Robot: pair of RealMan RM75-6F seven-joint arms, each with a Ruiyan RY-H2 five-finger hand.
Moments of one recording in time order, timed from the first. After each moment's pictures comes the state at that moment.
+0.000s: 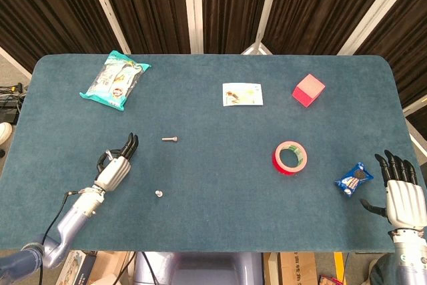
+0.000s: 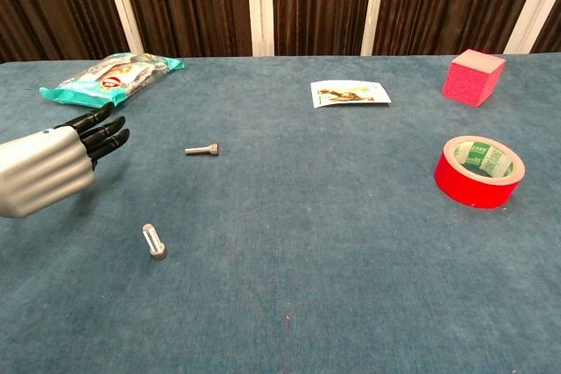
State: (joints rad) left arm -0.55 -1.72 0.09 -0.89 1.59 1.26 1.43; right arm 0.08 -1.16 0.12 -1.66 -1.32 1.44 -0.13
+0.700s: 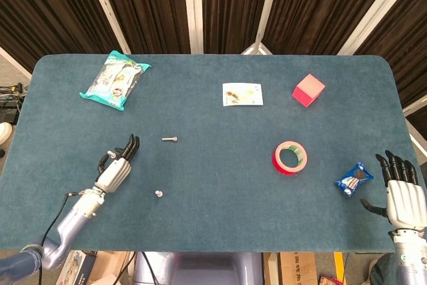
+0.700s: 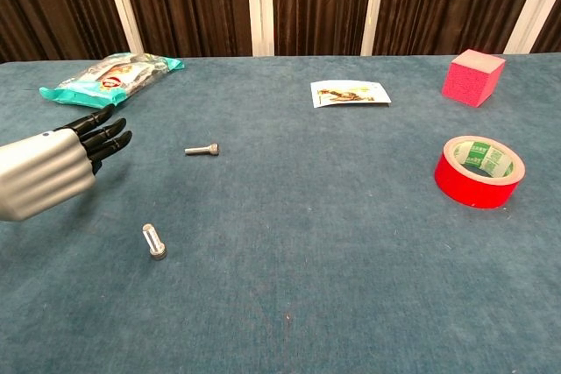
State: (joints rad) left arm -0.53 -1.71 0.08 -0.91 1.62 1.26 1.44; right arm 0.08 -1.16 0.12 -1.67 -1.32 1.44 -0.13
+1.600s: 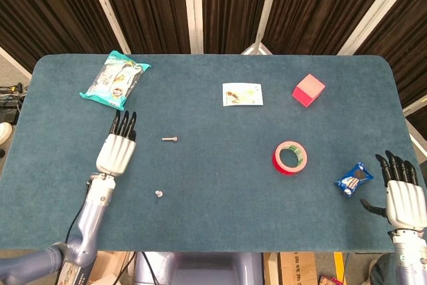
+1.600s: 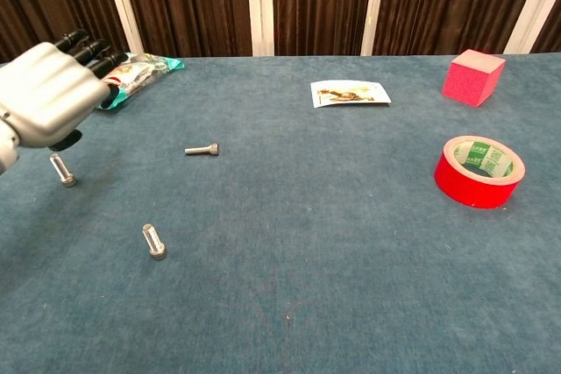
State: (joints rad) left arm -0.54 -1.73 -0.23 -1.29 1.33 1.28 1.16; right arm 0.08 -1.17 0.12 -1.67 -1.31 1.44 -0.15
